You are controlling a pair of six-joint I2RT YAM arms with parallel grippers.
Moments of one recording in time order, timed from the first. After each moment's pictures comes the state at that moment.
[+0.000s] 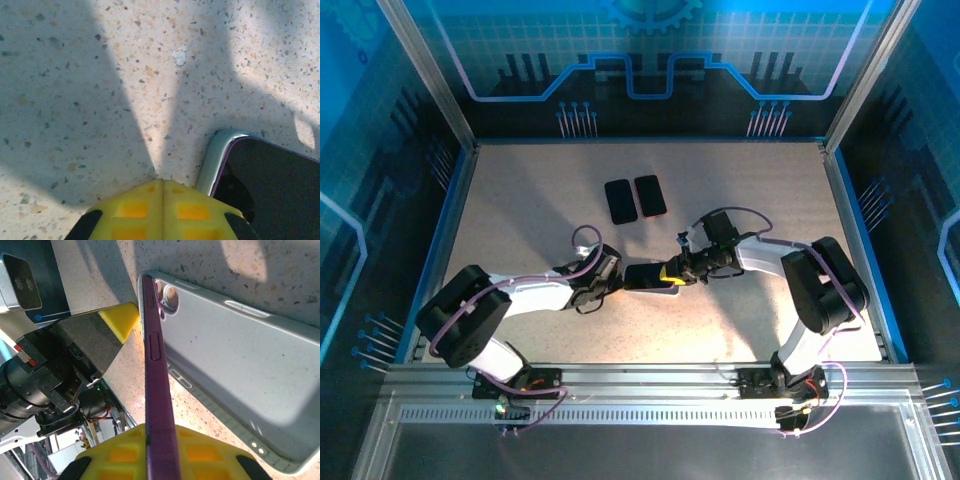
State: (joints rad) left arm -0.68 1.53 0.60 -0.04 -0.14 -1.03; right arm 0.42 1.71 0.83 -0.23 -0.90 0.65
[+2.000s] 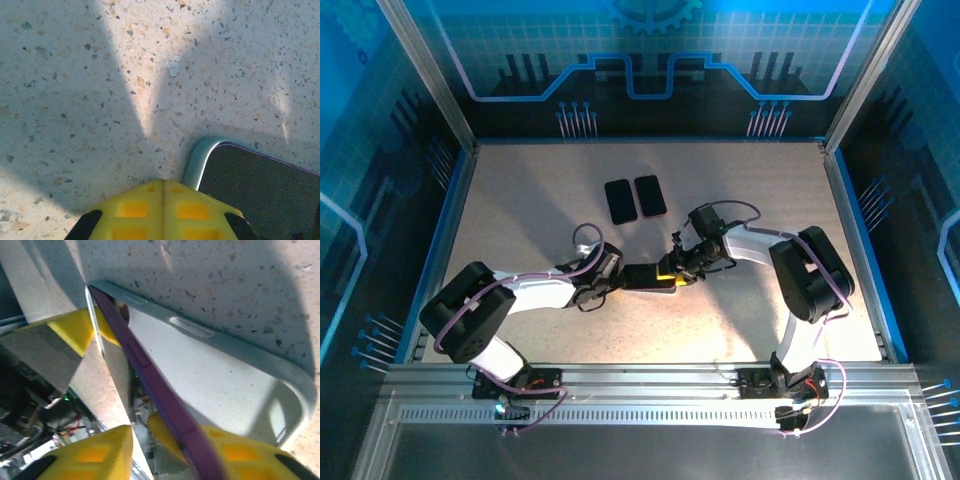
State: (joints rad) left arm -0.67 1.56 0.61 -0.01 -0.14 -1.05; right arm 0.46 1.81 0.99 -0.44 -0.76 0.58
